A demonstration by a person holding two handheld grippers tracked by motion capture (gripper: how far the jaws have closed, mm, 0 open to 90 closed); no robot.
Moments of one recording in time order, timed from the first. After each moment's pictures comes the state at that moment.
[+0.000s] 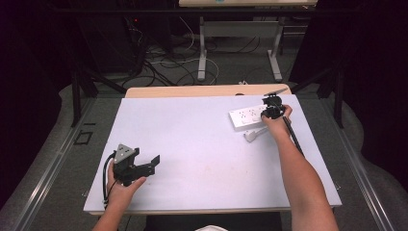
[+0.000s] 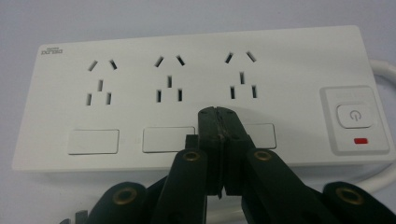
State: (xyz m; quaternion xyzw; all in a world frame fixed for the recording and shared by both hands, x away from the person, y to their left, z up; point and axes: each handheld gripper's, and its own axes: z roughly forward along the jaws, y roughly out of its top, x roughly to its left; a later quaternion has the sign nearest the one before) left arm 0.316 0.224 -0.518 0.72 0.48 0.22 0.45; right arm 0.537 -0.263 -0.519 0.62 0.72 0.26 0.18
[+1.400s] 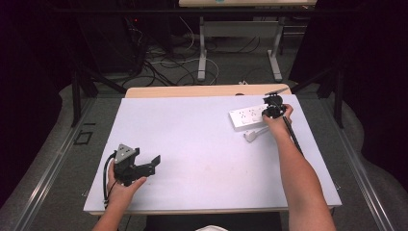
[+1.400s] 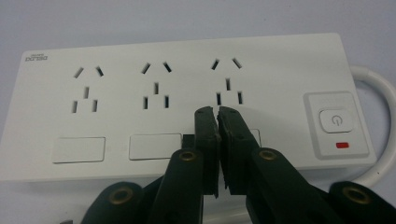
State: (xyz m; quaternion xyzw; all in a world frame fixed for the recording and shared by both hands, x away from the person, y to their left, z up) left arm 0.317 0.223 -0.519 0.72 0.48 0.22 0.45; right arm 0.539 -0.266 -0.518 0.62 0.72 0.25 0.19
